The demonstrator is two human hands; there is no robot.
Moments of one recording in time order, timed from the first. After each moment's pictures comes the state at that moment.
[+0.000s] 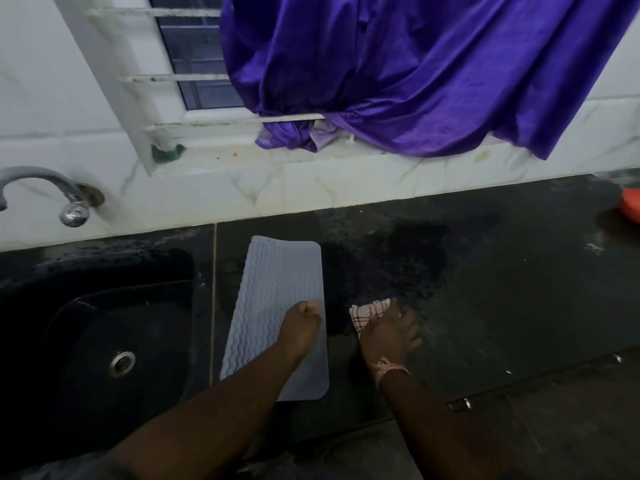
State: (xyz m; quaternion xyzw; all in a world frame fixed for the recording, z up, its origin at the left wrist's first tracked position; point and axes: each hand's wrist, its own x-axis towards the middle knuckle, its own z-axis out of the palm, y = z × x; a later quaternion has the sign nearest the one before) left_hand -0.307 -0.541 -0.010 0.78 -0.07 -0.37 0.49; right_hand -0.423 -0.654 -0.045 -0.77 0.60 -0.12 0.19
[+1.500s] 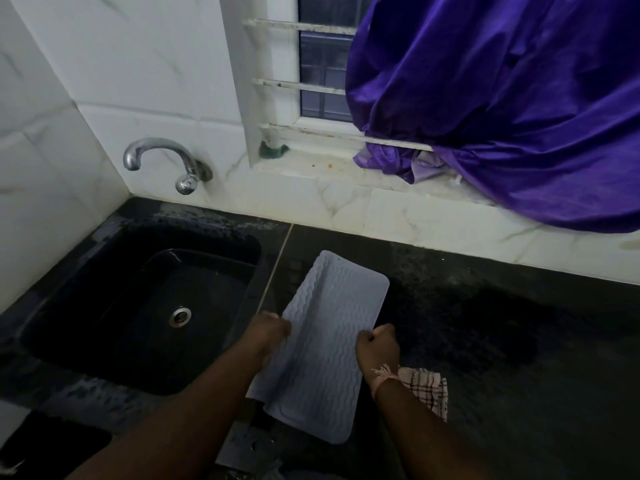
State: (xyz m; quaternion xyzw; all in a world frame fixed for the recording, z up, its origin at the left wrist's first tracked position) left_hand -0.237 -0.472 0.007 0.77 0.19 -0.30 0.53; right_hand -0.319 -0.675 -0.064 -0.78 0.40 -0.08 0.48
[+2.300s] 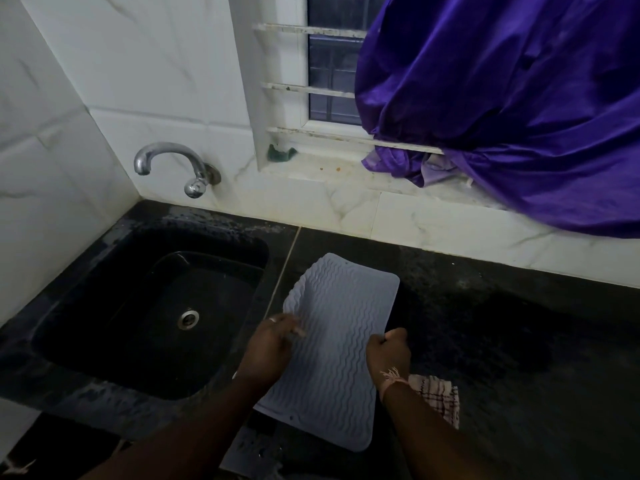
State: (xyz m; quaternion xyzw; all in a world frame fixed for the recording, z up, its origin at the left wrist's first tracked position) left_hand -0.252 -0.440 -0.038 0.89 -0.22 -0.01 0.40; right_hand -0.315 -0.681 -0.063 -0.78 0.42 -0.06 0.47
